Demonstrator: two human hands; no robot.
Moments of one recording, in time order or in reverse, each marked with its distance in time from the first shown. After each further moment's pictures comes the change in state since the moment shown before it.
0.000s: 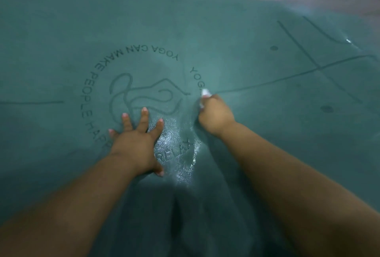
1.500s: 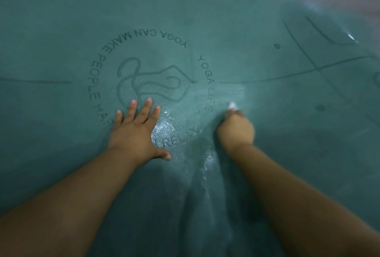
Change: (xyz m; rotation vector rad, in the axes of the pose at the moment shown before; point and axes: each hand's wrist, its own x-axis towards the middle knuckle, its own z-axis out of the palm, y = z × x) left_hand -0.004 -0.022 0.028 -0.157 0.175 0.046; right_hand -0.059 0.021 0.021 -0.055 0.093 0.352
